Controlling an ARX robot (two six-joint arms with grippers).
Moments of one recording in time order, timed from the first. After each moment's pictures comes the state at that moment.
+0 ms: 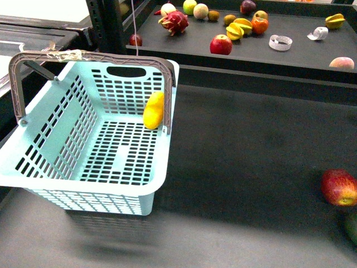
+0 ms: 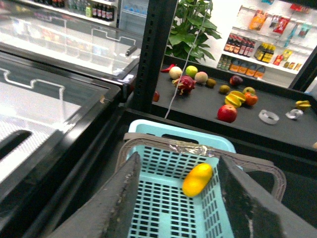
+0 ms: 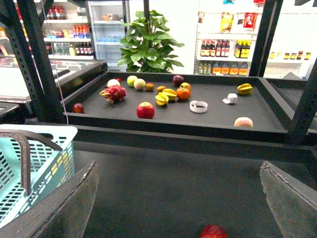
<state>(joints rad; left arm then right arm) 0.14 1.13 0.18 0.95 0.14 -0.12 0.00 0.00 0.01 0.00 0.00 0.00</state>
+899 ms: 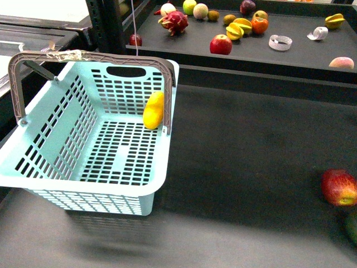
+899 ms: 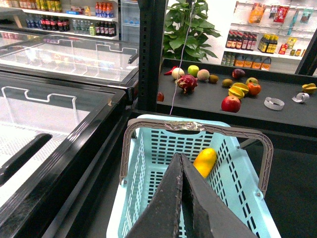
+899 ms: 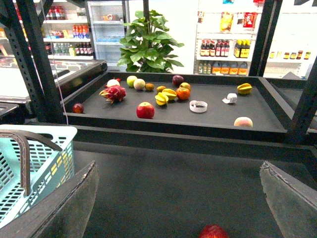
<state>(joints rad) 0.00 0.43 0.02 0.43 0.00 -0.01 0.00 0.00 0.01 0.00 0.00 0.00</state>
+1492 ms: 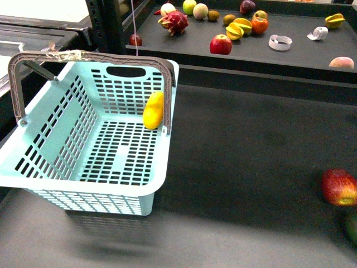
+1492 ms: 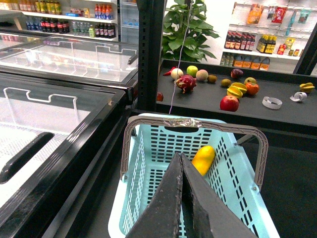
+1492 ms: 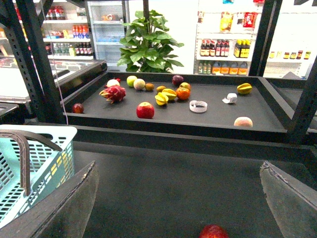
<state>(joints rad) 0.00 0.18 0.02 0.18 0.00 -0.01 0.00 0.00 0.01 0.00 0.00 0.00</state>
